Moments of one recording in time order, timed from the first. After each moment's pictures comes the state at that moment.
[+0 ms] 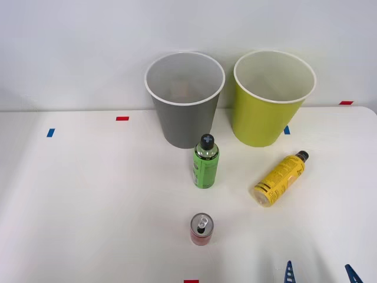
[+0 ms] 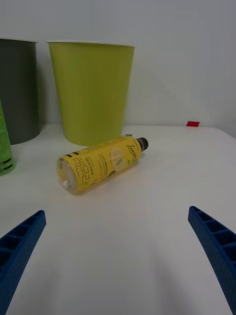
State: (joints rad) arm 0.93 -0.36 0.48 -1.83 -0.49 -0.87 2.00
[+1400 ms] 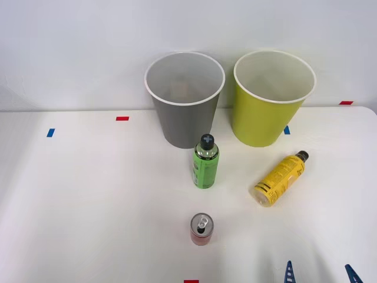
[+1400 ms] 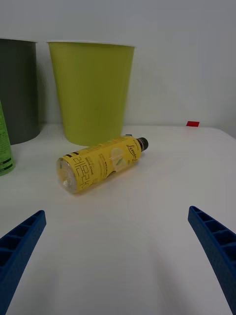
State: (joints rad) arm 0.93 -0.36 0.48 -1.83 -0.49 -0.87 2.00
